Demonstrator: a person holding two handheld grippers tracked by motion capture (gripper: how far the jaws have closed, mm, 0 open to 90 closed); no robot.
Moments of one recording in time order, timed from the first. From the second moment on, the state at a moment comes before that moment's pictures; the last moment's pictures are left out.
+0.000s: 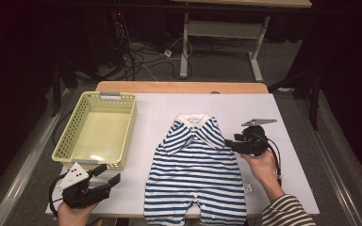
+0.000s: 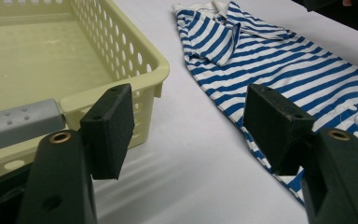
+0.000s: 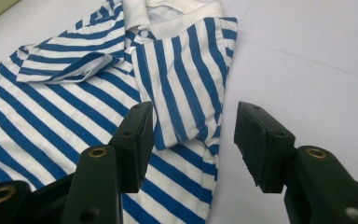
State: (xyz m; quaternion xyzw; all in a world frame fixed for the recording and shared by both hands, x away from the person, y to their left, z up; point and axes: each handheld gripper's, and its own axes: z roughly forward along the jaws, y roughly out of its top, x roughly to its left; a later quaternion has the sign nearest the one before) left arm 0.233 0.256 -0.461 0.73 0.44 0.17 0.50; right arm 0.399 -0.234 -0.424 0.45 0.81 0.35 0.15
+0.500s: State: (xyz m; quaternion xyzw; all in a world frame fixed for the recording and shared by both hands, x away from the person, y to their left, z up) left arm 0.233 0.256 -0.461 0.73 0.45 0.17 0.50; right arm 0.381 -0.246 -0.424 0.44 0.80 0.36 0.16
